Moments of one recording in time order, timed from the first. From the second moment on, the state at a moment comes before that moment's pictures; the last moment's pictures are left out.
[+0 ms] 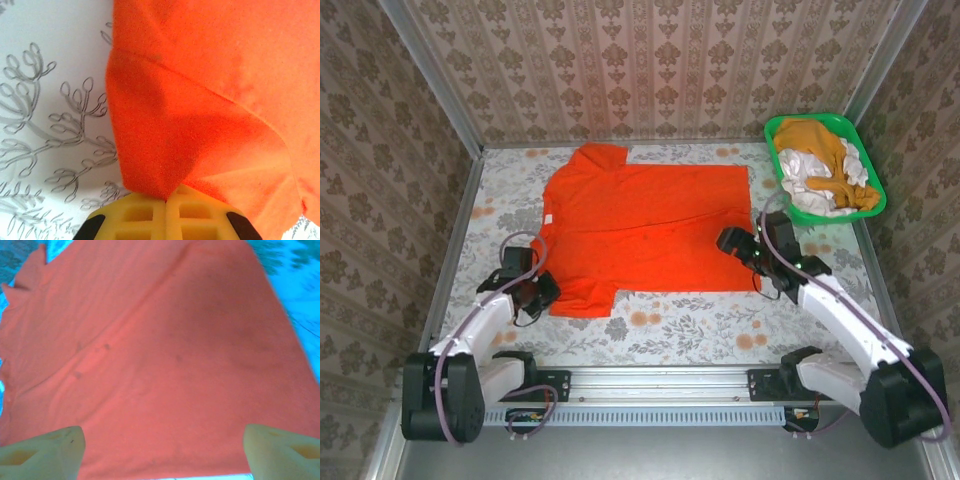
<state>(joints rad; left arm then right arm) -0.11 1.03 0.44 -0.56 0.22 -0.73 0.28 0.98 0.63 -0.43 -0.01 0.81</state>
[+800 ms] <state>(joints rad) -0.10 1.04 0.42 -0.61 0.23 -0.73 0.26 1.02 0.45 -0.53 0.05 0.94</state>
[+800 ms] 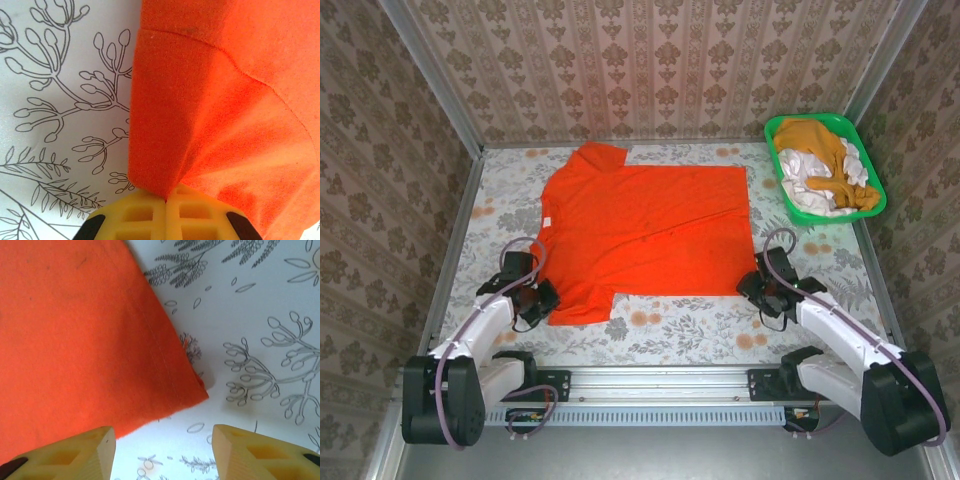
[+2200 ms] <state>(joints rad) -0.09 1.13 0.76 -0.76 0.24 -0.80 0.22 1.09 0.68 -0.54 0.08 0.90</state>
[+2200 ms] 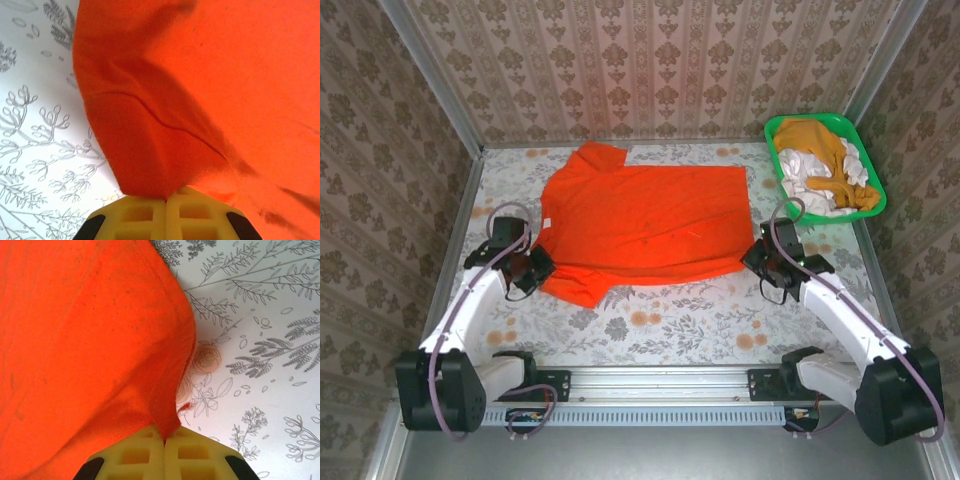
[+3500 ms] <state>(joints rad) -0.07 1.82 1.41 -0.73 0.26 -0.60 0.11 1.73 1.17 -0.56 0.10 0.83</state>
